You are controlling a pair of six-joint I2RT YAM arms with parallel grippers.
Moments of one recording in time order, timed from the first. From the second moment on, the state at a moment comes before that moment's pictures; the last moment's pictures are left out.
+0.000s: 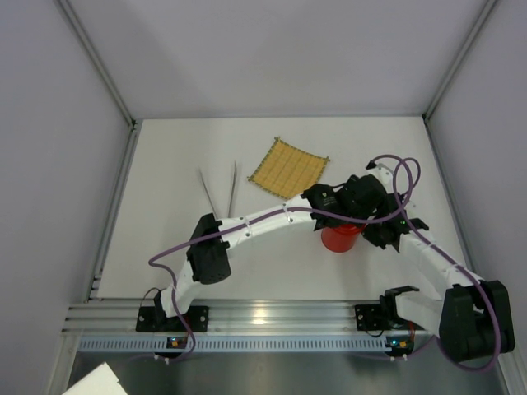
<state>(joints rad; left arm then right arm) -1.22 2.17 2.14 -0.75 -0.38 -0.29 0.17 1.08 0.53 -0.50 0.16 0.89</state>
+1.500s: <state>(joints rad) -1.21 2.09 2.05 -0.79 -0.44 -0.34 0.19 1.07 0.55 -0.50 0.20 0.89</state>
